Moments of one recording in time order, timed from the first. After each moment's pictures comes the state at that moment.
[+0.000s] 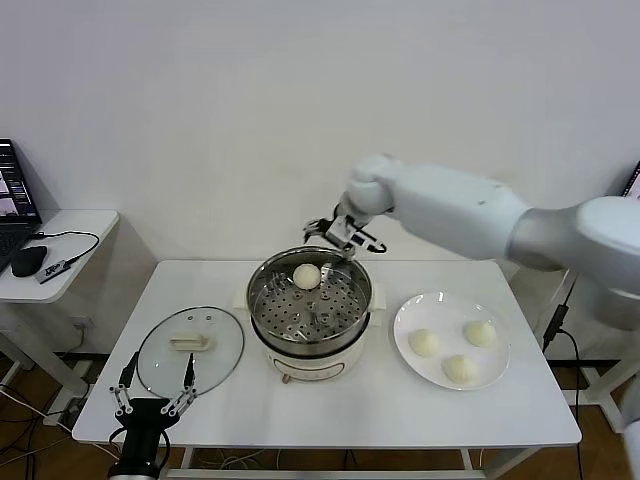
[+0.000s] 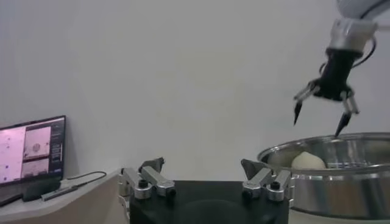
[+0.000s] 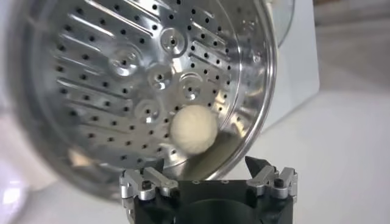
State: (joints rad) left arm 1.80 -1.30 -0.62 -2.17 -0.05 -0.21 -0.17; right arm 0.63 1.16 -1.33 1.16 0.03 0.17 -0.89
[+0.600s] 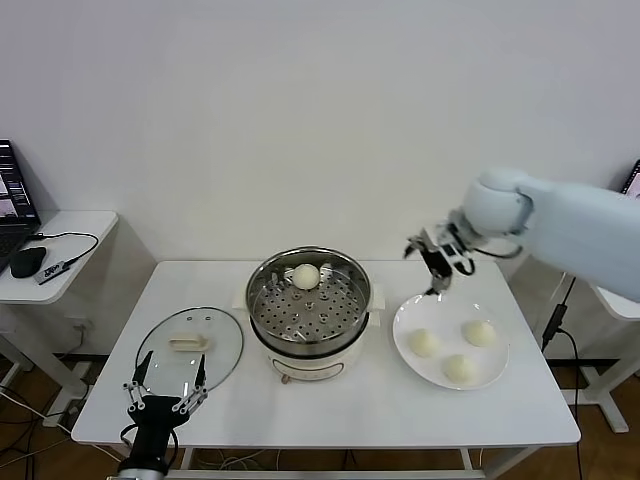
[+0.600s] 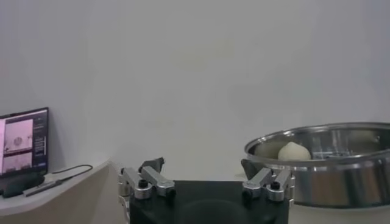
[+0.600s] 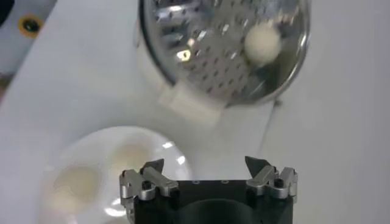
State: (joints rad) left arm 1.77 -1.27 -0.59 -2.16 -0.05 -0.14 -0.17; right arm 0.64 0.66 -1.35 1.55 0.23 -0.26 -0.96
